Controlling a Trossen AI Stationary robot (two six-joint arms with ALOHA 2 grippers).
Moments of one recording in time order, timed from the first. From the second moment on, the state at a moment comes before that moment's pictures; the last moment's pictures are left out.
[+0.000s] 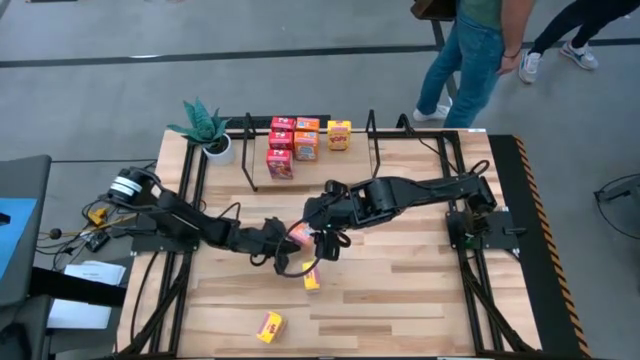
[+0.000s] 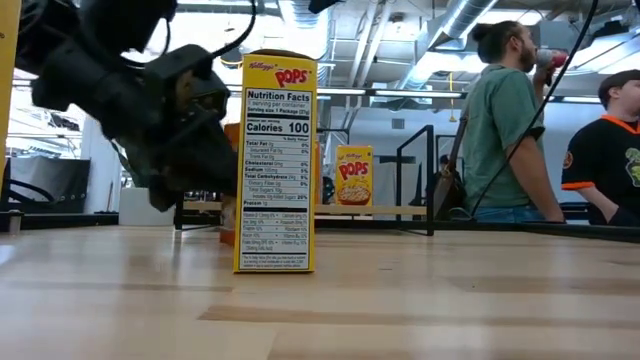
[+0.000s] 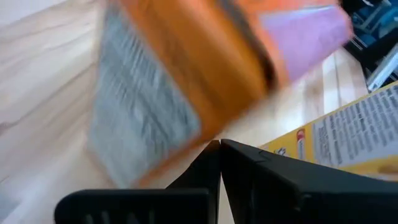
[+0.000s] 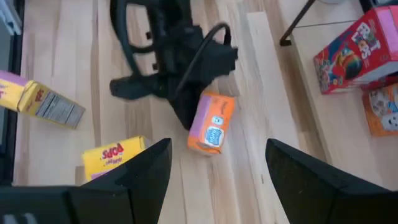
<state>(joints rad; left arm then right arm) -0.28 1.59 0.45 0.67 -0.33 -0.78 0.20 1.95 2.12 -1.12 0.23 0.27</state>
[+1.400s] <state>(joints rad) -0.33 0.74 0.55 -0.41 -0.23 -0.86 0.17 2.15 2.03 -0.87 0.15 0.38</state>
